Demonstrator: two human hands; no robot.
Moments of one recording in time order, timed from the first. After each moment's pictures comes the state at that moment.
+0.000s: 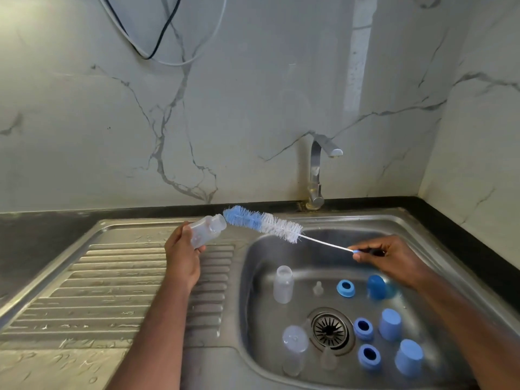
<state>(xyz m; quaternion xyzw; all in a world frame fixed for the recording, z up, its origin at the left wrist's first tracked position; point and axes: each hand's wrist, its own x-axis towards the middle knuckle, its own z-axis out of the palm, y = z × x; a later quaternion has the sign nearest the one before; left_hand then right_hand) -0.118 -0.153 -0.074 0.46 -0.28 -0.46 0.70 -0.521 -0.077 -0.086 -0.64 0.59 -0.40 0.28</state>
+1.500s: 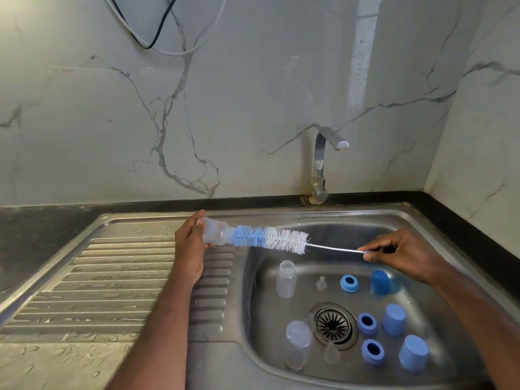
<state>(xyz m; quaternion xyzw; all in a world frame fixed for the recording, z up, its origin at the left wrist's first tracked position) -0.112 -0.171 -0.095 0.45 -0.41 -0.43 0.67 -0.534 -0.077 -0.080 -0.68 0.60 -0.34 0.25</state>
